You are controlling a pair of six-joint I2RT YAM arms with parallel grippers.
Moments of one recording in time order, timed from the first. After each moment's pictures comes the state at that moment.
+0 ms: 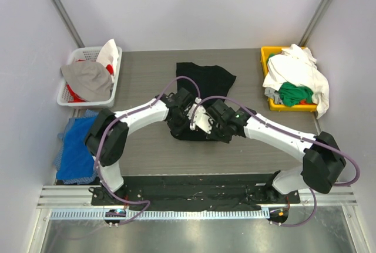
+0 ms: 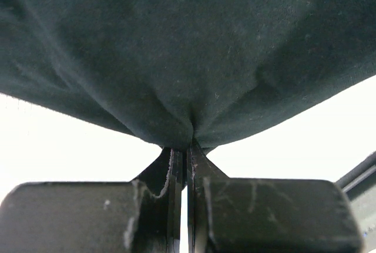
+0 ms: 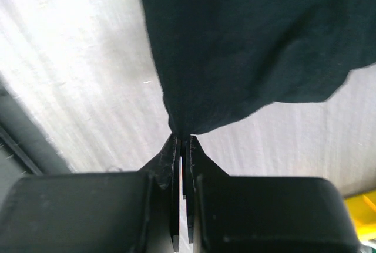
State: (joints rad) left arm -0.72 1.81 1.27 -0.73 0.12 0.31; right arm 0.79 1.41 1.00 -0.74 -0.01 -0.54
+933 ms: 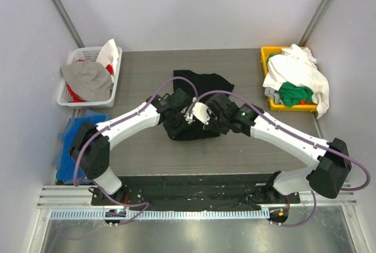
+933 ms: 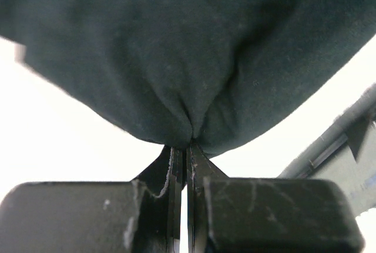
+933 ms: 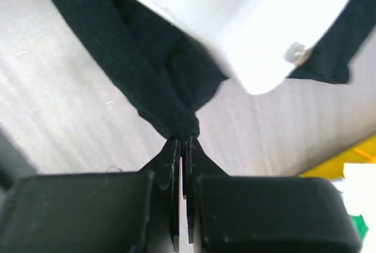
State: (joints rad) left arm -0.77 1.62 1.23 -0.85 0.10 0.27; right arm 0.84 1.34 1.13 -0.76 0.09 -0.52
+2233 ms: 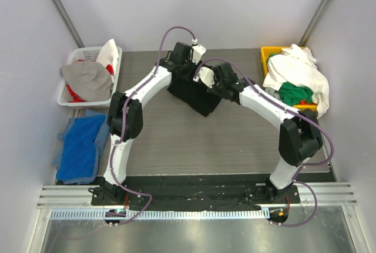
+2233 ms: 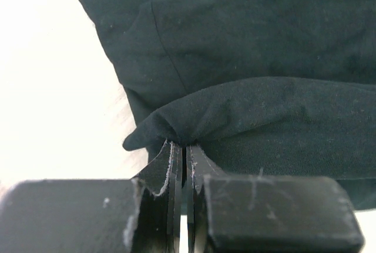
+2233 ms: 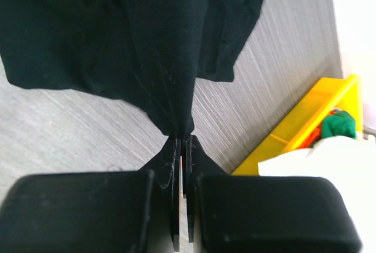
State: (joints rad) left arm -0.52 2.19 1.98 -0.49 -0.04 0.27; right arm 0.53 1.69 1.35 -0.47 0.23 -0.68
